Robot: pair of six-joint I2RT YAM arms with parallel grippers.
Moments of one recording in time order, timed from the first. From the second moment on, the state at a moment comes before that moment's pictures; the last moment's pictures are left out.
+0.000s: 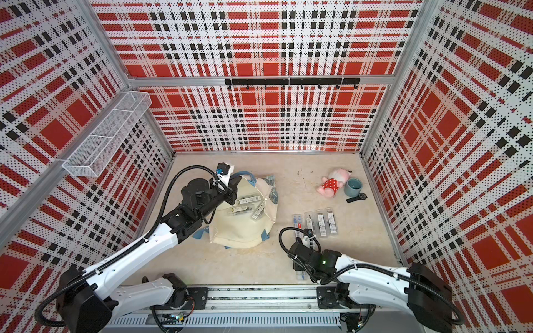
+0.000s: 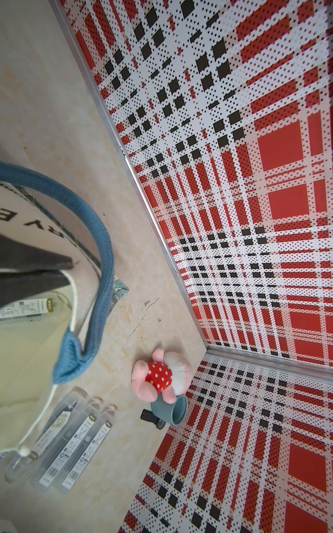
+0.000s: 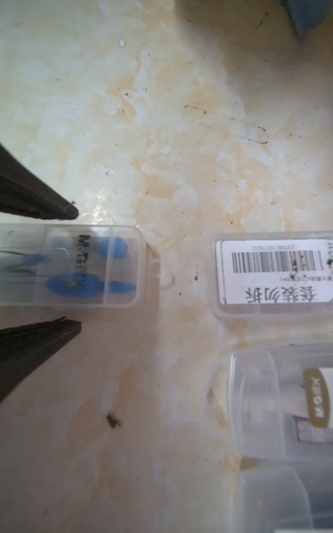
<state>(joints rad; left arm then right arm) -0.61 1.14 0.88 0.08 -0.06 0.02 1.07 0.96 0.42 -0.60 0.31 0.99</state>
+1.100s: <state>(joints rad) -0.66 1.12 0.87 0.07 -0.08 0.02 1.03 1.72 0.94 -0.01 0.47 0.32</state>
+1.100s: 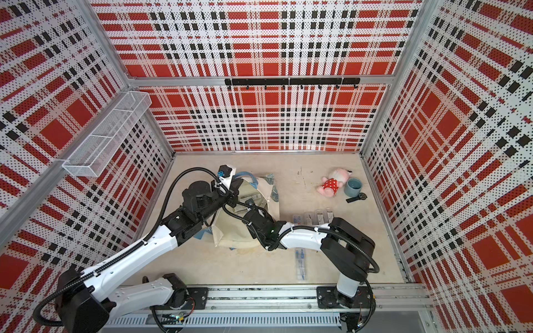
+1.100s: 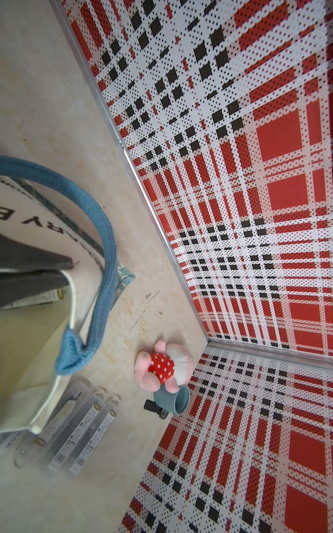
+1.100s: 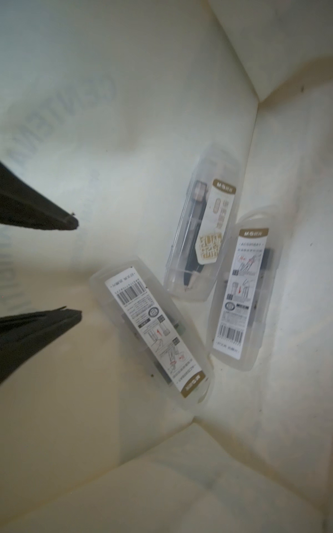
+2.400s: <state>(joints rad) -0.66 1.11 0.84 0.08 -0.06 0.02 0.90 2.01 1.13 0.06 0.50 0.71</state>
